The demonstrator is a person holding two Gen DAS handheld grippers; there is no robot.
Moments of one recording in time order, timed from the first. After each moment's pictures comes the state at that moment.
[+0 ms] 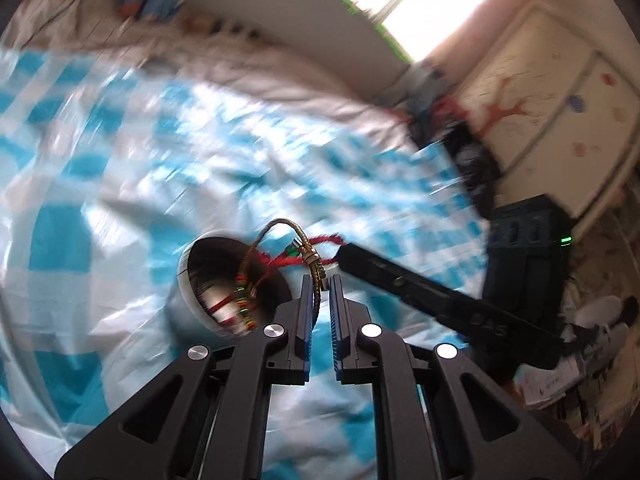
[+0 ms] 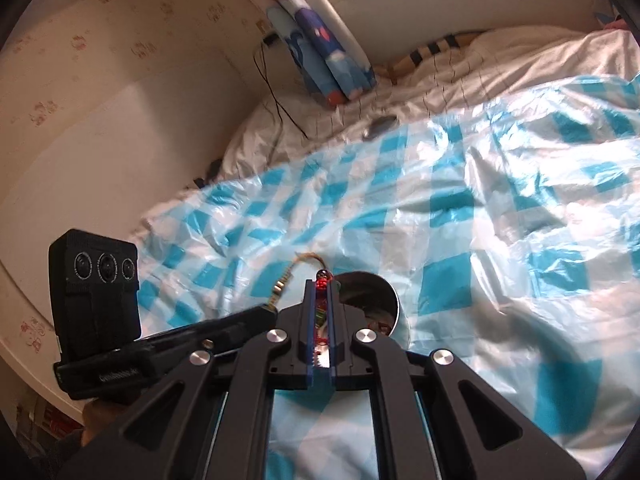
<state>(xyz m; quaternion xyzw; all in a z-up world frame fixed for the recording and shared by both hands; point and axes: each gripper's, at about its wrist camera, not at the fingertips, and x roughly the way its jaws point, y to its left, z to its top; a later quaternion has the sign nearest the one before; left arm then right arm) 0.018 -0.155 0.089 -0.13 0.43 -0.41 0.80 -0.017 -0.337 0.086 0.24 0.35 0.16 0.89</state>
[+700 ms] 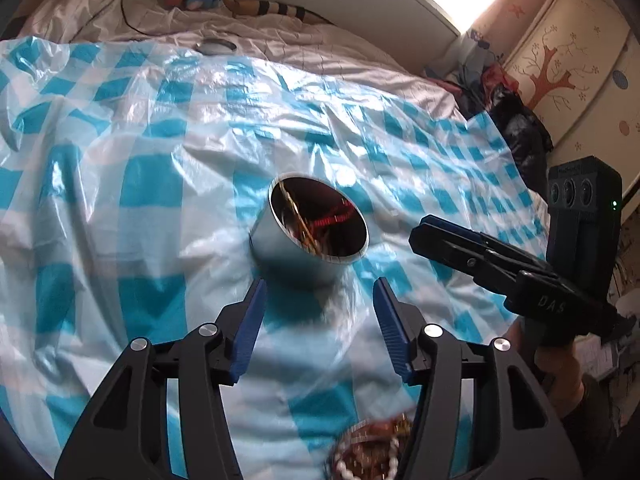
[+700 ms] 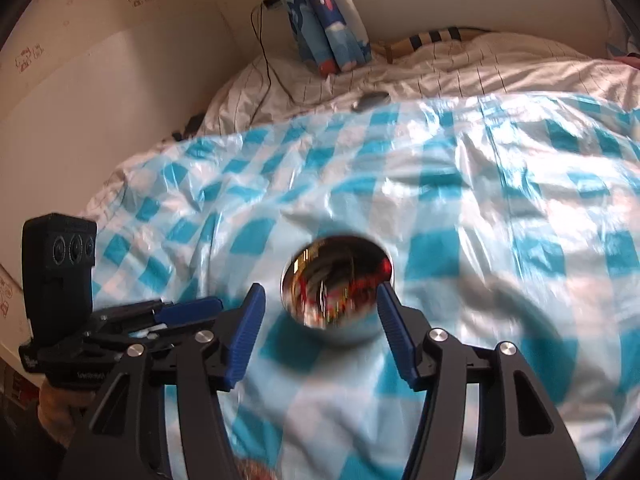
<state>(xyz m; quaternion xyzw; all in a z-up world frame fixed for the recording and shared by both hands) -0.018 -0.113 0.092 -0.06 0.47 -0.35 0.81 -0.056 -0.312 0.102 0.16 0.41 0.13 0.89</state>
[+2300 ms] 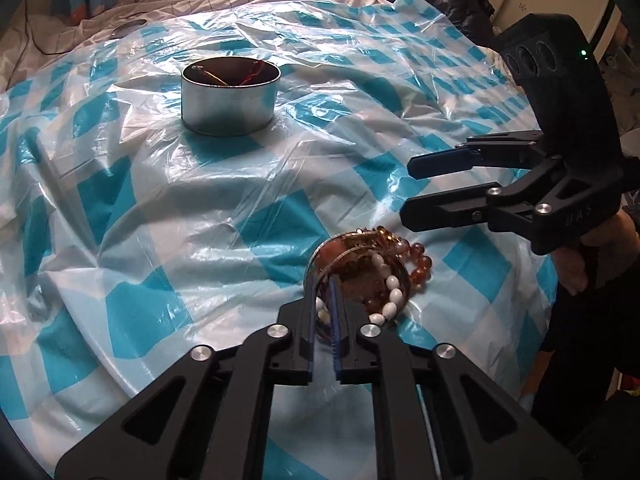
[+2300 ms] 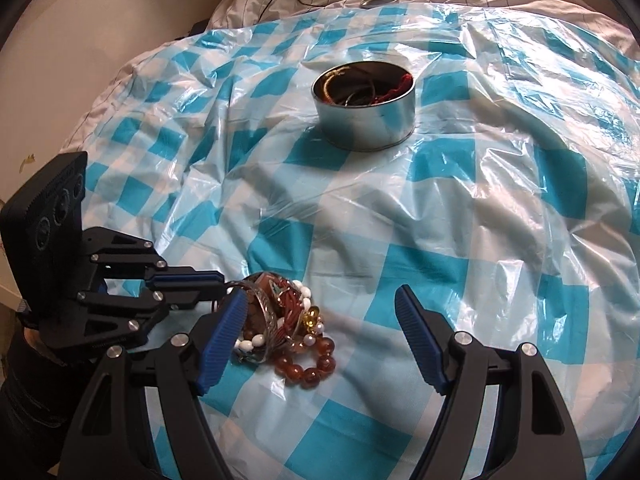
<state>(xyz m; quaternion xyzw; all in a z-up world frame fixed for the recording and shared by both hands) -0.125 -0.107 0.059 0.13 0.49 -0.43 0.75 -0.142 -0.281 0.065 0.13 0.53 0.14 0.83</state>
